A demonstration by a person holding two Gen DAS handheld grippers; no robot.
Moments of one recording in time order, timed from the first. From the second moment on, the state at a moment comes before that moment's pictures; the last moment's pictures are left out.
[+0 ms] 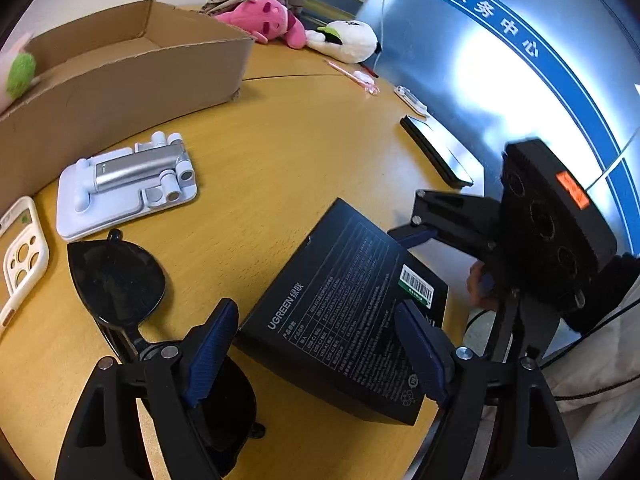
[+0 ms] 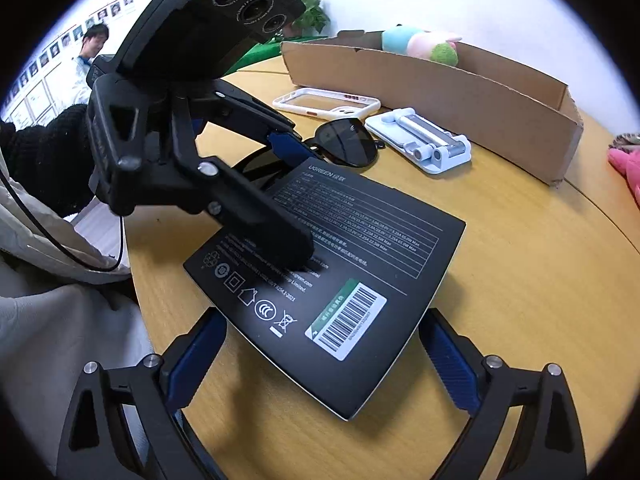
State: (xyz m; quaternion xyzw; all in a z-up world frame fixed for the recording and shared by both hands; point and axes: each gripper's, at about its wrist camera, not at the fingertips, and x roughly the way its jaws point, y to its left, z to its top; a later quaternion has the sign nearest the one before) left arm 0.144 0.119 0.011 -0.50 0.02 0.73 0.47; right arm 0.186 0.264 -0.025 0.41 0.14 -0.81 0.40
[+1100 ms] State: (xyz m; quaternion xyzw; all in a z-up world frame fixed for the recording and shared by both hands) left arm 0.020 0.052 0.277 -0.26 0.11 0.86 0.43; right arm 0.054 0.206 0.201 0.19 0.18 -0.88 0.39
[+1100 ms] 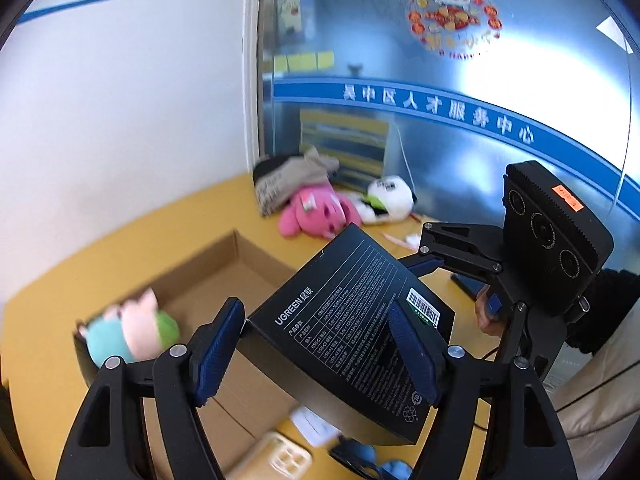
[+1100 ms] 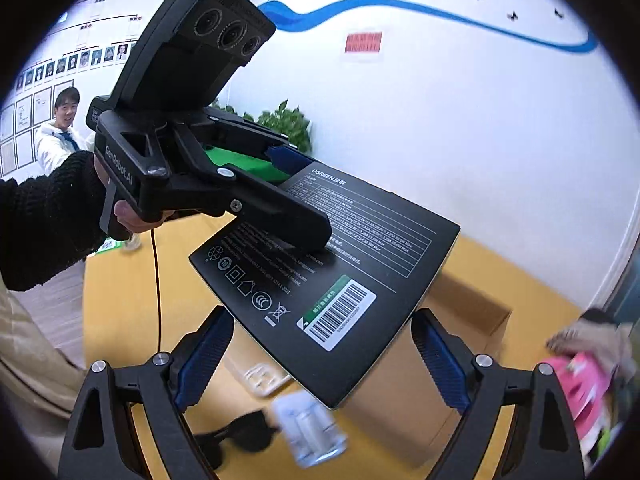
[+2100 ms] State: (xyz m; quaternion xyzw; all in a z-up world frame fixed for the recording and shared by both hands) left arm -0.268 0.088 0.216 -0.31 0.06 0.85 0.43; right arm -0.233 0.201 0.168 0.25 0.16 -0.88 0.38
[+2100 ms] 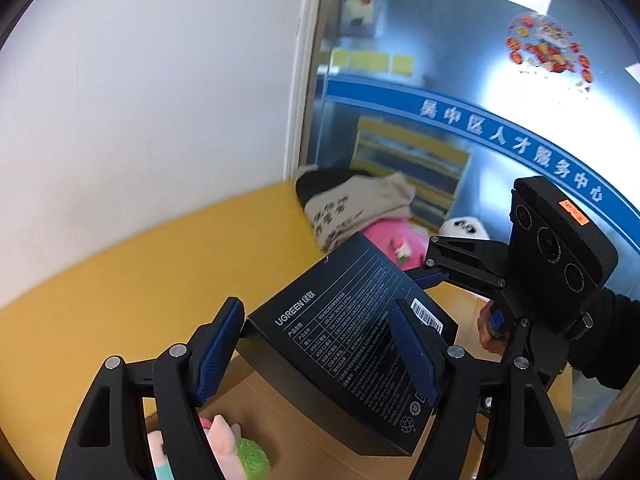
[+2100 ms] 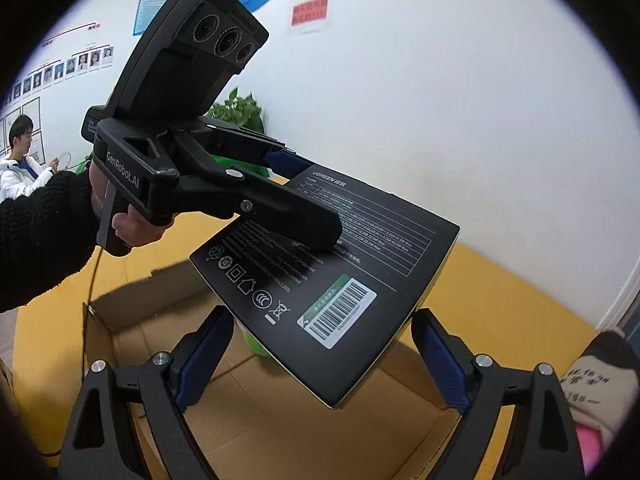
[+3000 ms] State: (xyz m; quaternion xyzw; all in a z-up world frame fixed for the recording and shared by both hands) left arm -0.338 0.134 0.041 -0.51 0.07 0.80 0.31; right arm -0.331 0.174 0.015 0.53 0.13 -0.77 0.33
